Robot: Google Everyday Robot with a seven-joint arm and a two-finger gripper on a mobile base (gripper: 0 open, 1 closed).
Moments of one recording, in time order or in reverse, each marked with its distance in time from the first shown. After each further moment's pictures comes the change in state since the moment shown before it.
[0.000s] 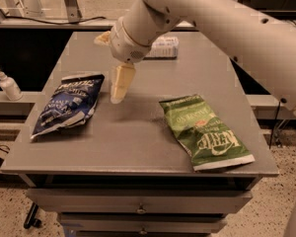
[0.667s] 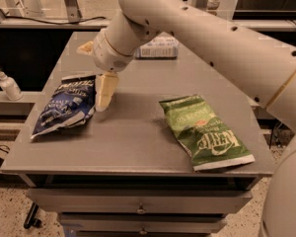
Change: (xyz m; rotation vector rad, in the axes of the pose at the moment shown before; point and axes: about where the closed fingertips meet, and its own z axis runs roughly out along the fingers) arm -0.025 0.002 0.049 -0.050 -0.069 -0.052
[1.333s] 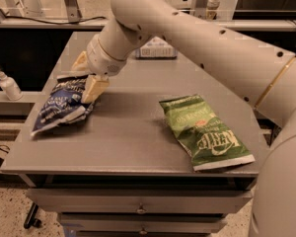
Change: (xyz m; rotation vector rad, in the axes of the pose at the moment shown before) arm -0.008 0.002 0.022 -0.030 -0.022 -0.012
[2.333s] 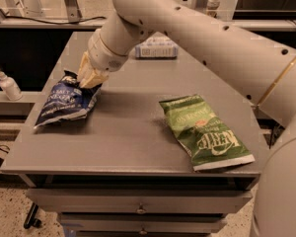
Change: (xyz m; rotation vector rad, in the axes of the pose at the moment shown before) arm 0.002 -0.007 -0.013 0.022 0.018 -0.002
